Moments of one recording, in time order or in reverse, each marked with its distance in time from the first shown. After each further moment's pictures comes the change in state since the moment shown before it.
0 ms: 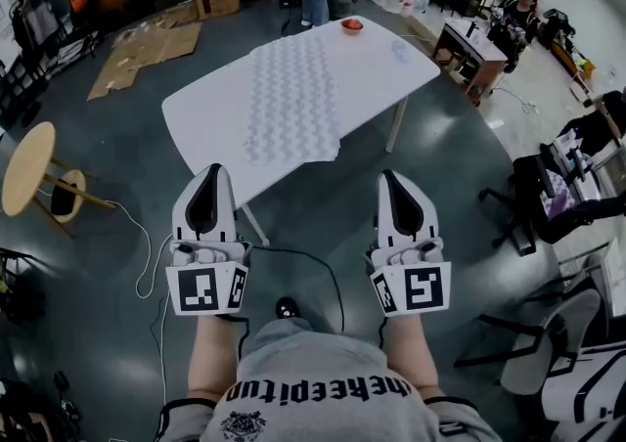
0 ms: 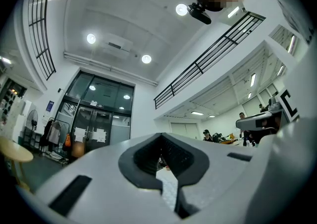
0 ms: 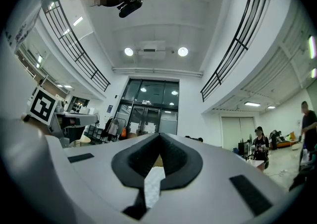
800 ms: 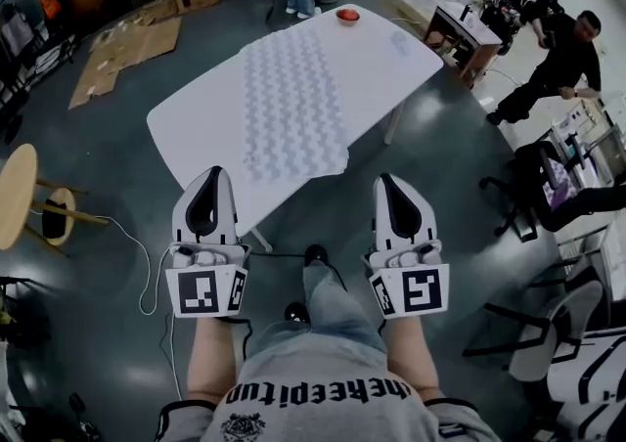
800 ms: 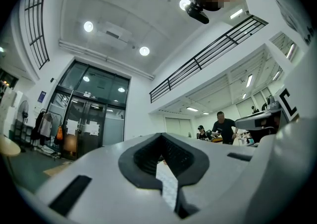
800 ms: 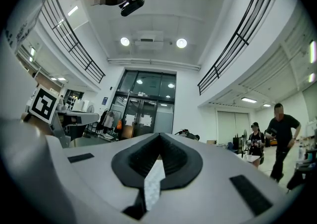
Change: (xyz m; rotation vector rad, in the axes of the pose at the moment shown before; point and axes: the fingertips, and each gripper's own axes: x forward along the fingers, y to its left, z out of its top) left arm 0.097 0.071 -0.072 -0.030 0.061 -0.087; right arm 0.111 0.012 -0.059 -0.010 0.090 -0.058
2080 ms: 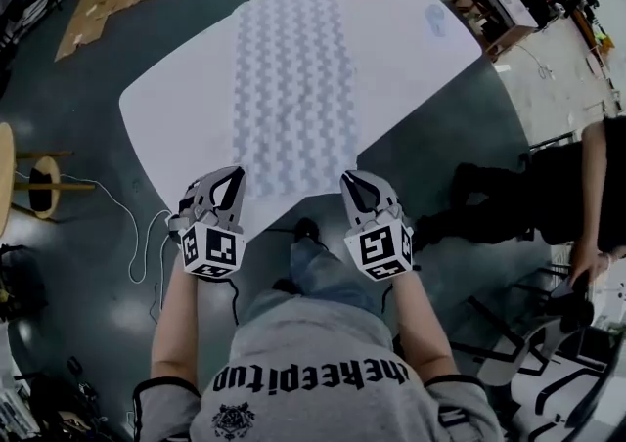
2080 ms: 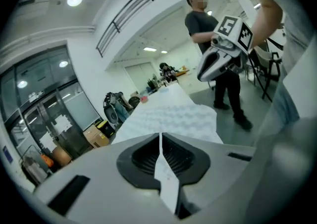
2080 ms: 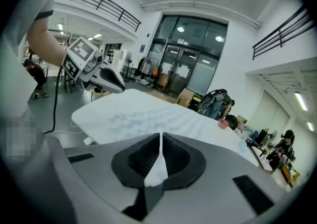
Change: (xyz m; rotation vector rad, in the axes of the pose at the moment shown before) left arm 0.144 0.009 -0.293 0.476 0.665 -0.420; right arm 0.177 -0.025 -0.266 -0.302 0.620 0.429
